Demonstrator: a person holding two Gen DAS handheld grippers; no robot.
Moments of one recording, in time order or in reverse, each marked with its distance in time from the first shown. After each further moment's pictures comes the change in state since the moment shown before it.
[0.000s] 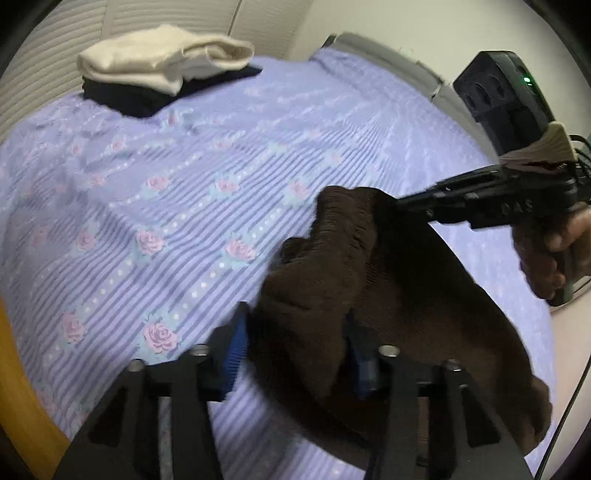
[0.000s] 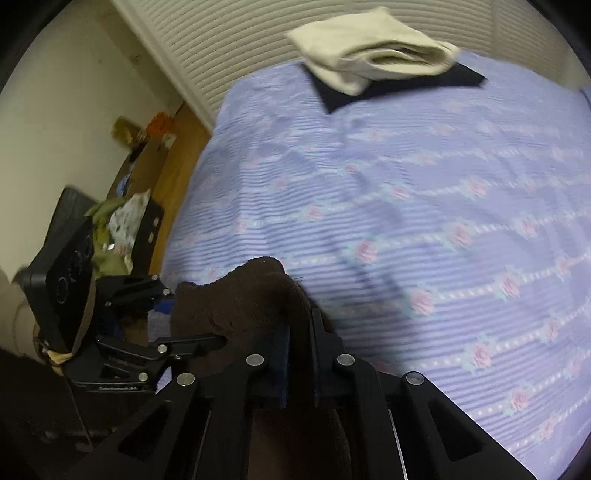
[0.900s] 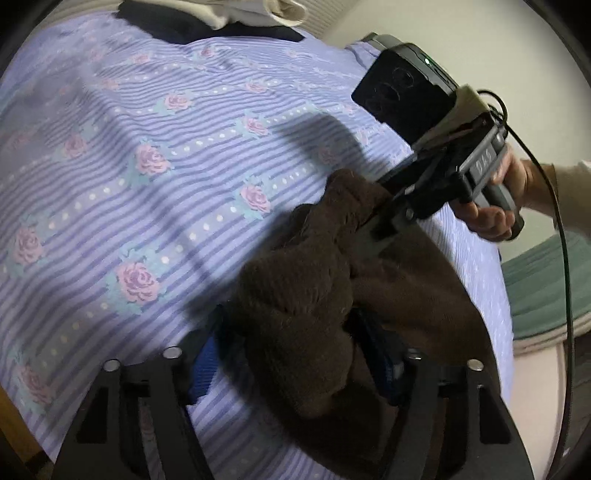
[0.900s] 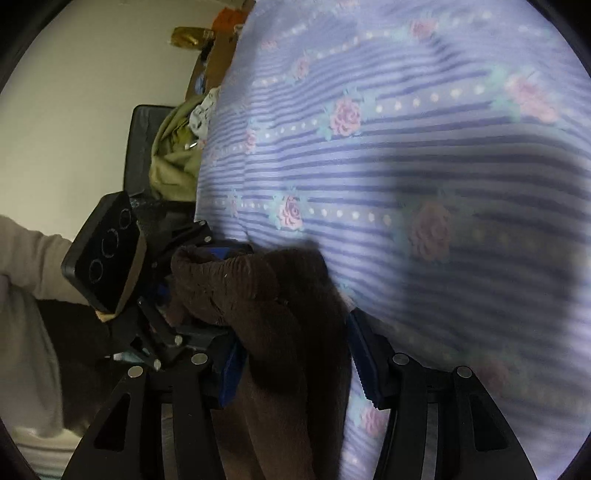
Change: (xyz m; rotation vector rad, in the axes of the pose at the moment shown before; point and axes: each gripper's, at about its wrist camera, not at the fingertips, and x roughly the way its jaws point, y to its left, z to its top) left arm 0.017 0.025 -0.019 -0.253 0.061 -0.127; right arm 0.124 -0.035 0.049 -0.084 0.576 0.530
